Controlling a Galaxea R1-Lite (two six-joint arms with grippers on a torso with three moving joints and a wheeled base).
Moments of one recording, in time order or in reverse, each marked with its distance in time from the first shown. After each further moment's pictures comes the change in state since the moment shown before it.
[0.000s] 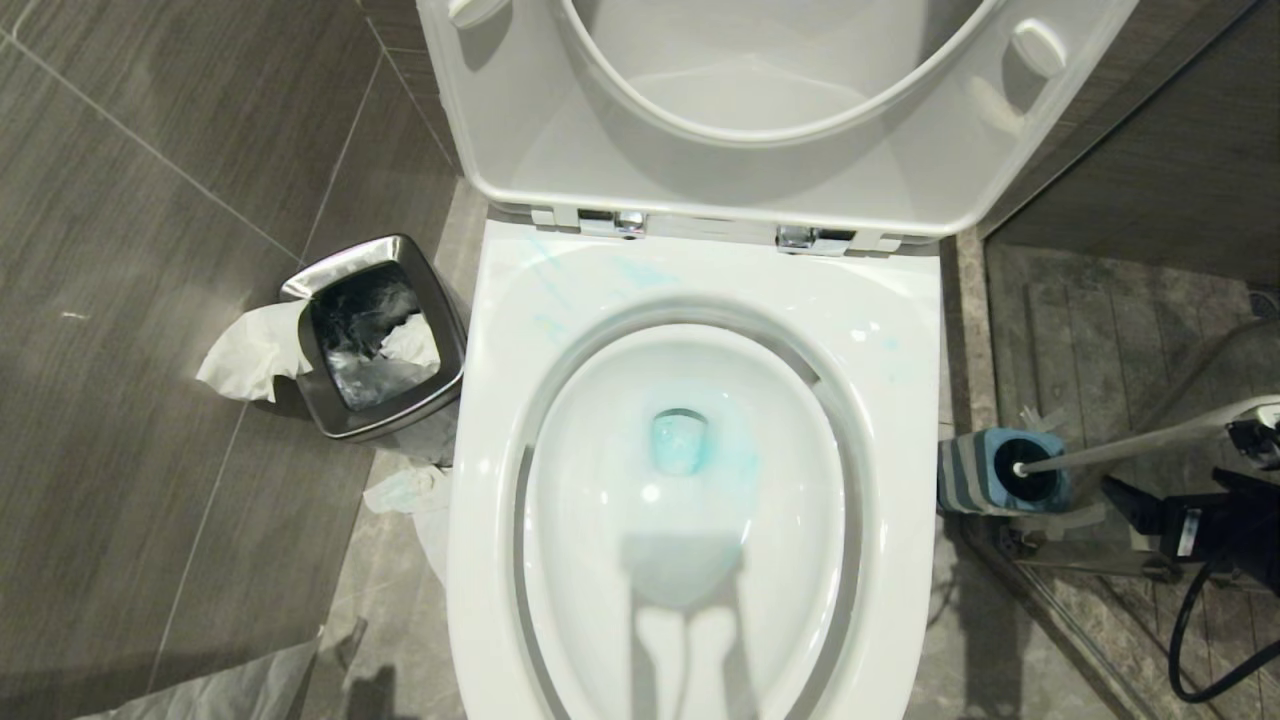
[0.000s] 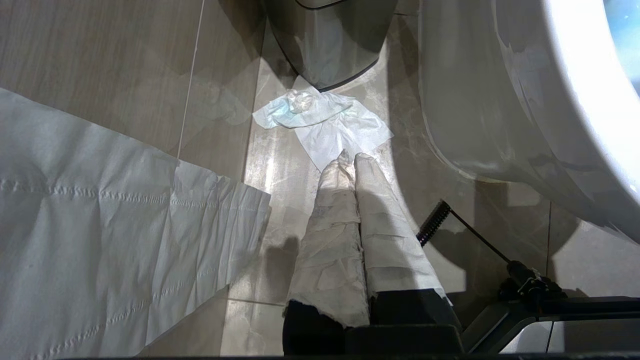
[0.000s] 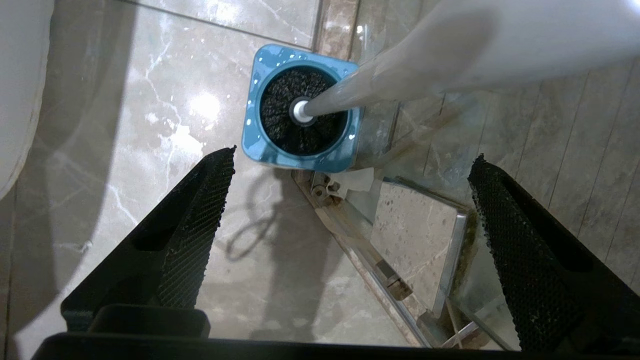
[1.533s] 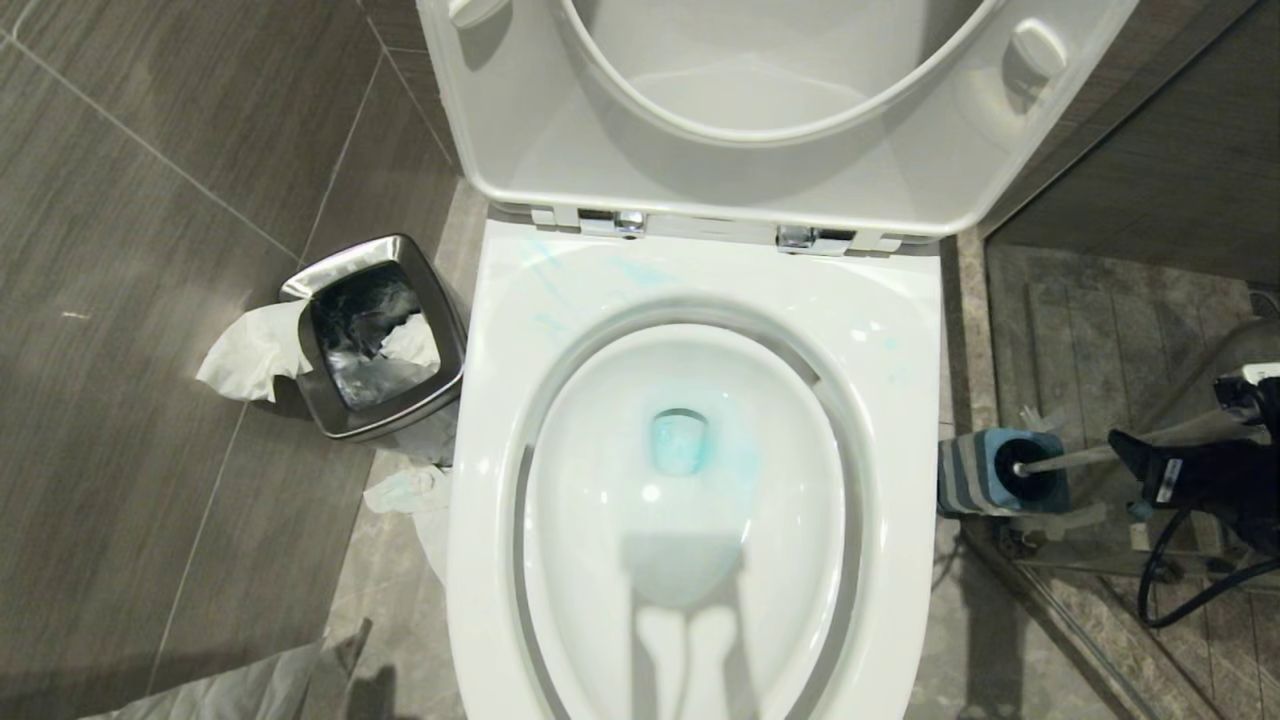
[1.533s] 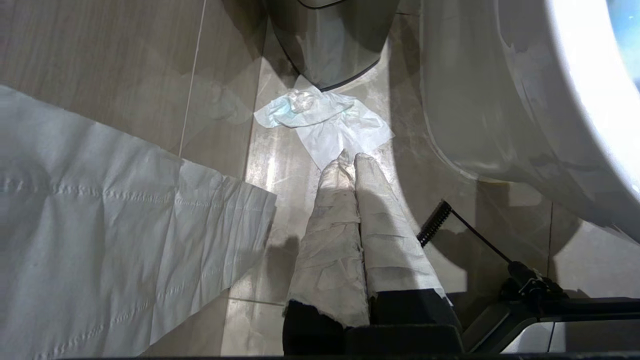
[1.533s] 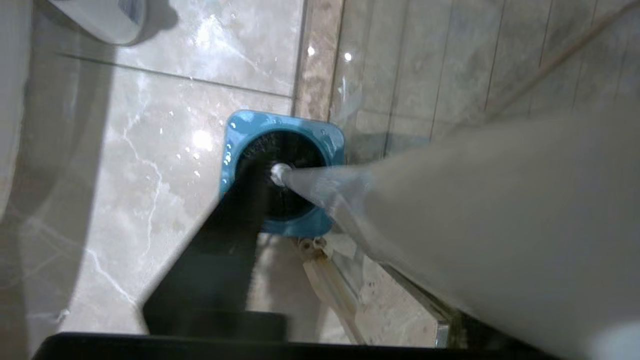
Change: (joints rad) left arm 0.000 0.000 0.000 0.000 0.001 0.000; right arm -0.001 0.115 -0.154 -0.040 -0.026 0.047
